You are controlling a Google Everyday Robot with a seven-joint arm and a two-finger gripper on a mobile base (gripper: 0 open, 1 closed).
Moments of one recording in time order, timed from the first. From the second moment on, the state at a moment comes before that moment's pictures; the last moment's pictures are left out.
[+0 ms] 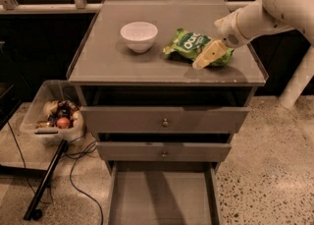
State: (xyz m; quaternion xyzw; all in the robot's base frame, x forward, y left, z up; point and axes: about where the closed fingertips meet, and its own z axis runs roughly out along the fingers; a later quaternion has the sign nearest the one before) arm 0.713 -0.175 0.878 -0.49 0.78 0.06 0.39
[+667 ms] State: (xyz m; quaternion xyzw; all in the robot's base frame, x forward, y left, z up) arm 0.722 -0.183 0.849 -0.50 0.78 0.07 0.37
